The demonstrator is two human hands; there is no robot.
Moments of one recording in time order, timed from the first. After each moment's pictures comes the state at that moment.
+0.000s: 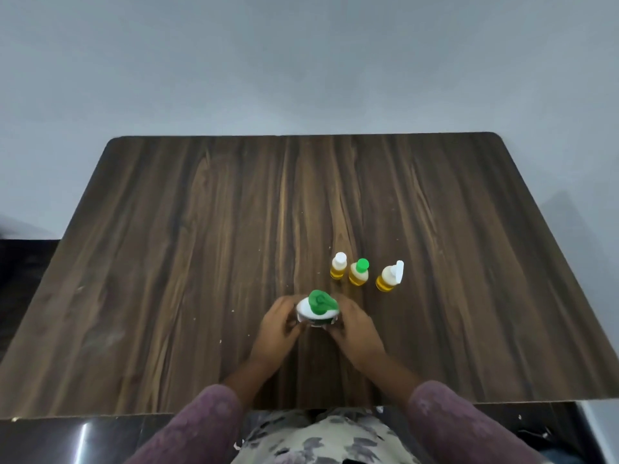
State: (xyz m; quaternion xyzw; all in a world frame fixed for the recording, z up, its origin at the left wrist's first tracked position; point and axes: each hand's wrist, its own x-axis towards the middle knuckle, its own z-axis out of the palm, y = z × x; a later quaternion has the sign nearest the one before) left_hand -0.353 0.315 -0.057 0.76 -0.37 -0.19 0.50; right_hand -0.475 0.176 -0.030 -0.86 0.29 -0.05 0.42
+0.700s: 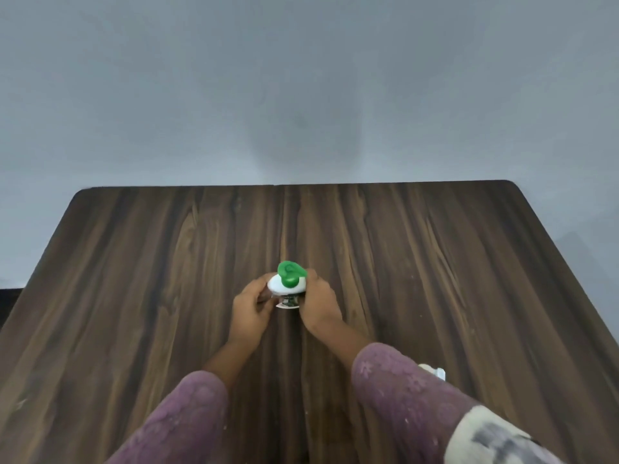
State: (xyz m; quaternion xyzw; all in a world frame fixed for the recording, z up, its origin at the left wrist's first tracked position) left_hand -0.152 0.208 -0.065 0.77 -0.28 -0.15 0.55; right_hand -0.235 0.091 -0.022 -0.85 0.37 0.00 0.37
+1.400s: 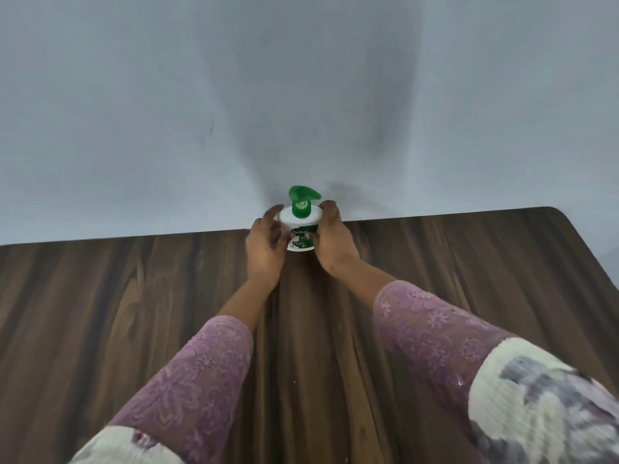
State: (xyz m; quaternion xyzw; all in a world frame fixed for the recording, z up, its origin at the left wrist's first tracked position) left_hand 0.012 -0.028 -0.068 0.79 -0.25 -0.11 0.55; right_hand -0.074 -0.128 -0.028 -0.88 0.33 -0.07 0.33
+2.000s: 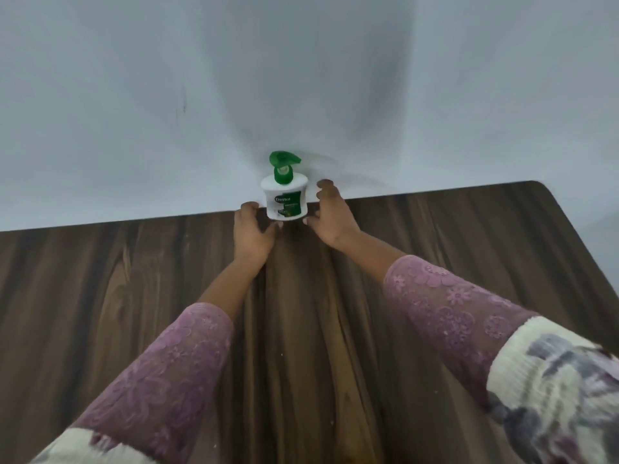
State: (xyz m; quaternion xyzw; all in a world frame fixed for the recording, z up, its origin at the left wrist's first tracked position) left_hand 0.003 -0.025 -0.067 0.86 -0.20 -0.16 0.44; right_hand -0.093 -0.150 -0.026 -0.86 0.34 -0.05 0.37
